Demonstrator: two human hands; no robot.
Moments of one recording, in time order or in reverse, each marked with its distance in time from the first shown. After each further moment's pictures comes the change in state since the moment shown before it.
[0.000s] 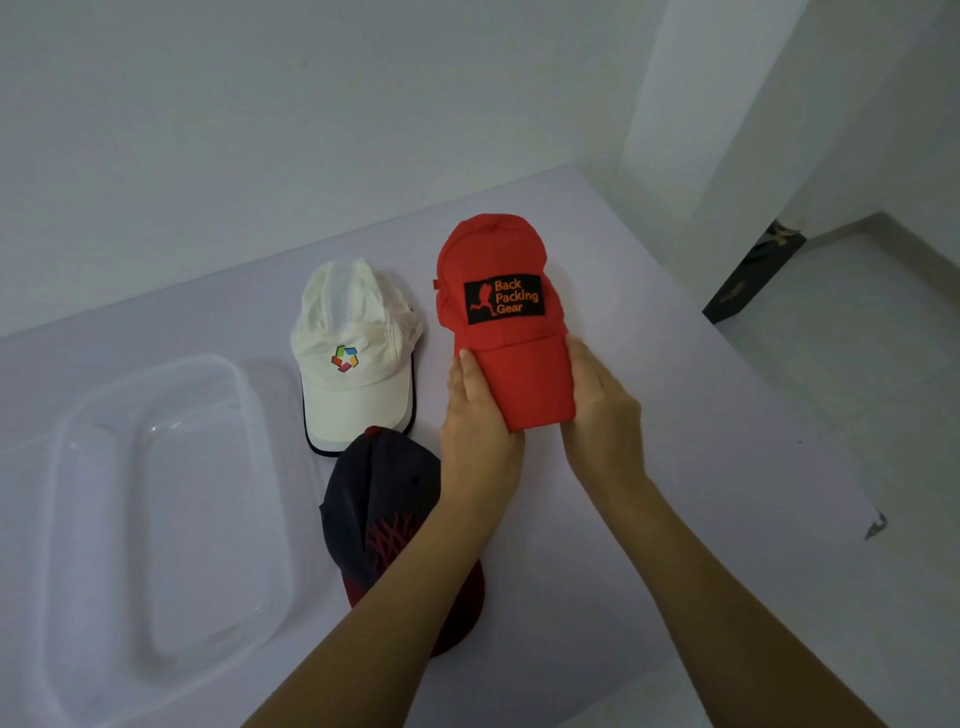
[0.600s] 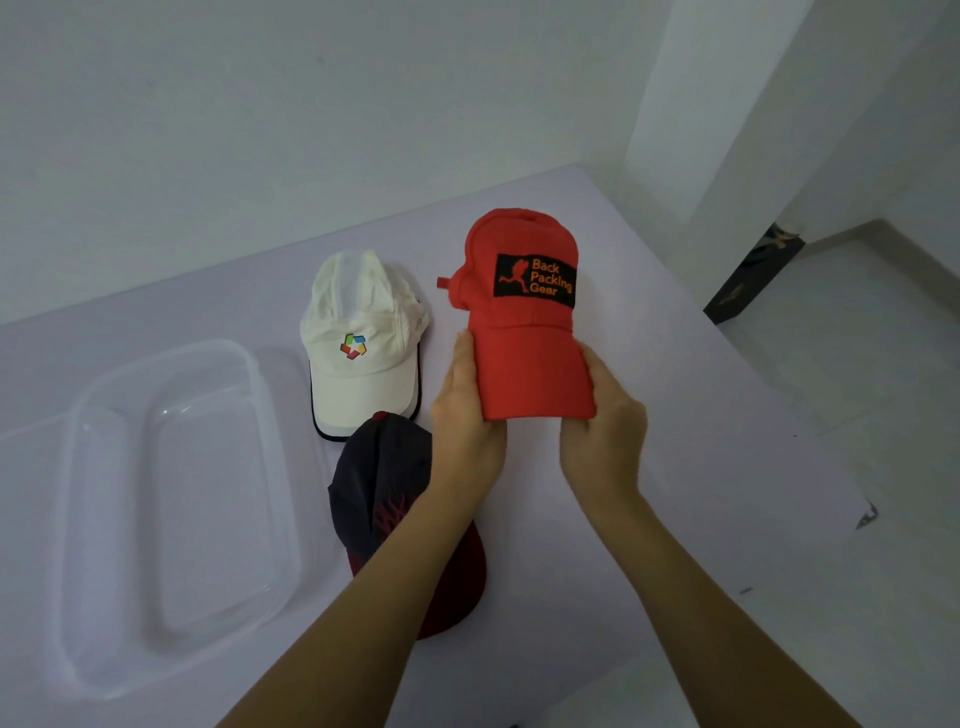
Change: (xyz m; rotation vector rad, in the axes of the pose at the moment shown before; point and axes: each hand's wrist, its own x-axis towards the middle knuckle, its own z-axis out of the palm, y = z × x) left_hand -0.008 0.005 -0.028 -0.163 0.048 0.000; right_hand -0.016 -0.037 -0.021 0.303 0.091 0.236
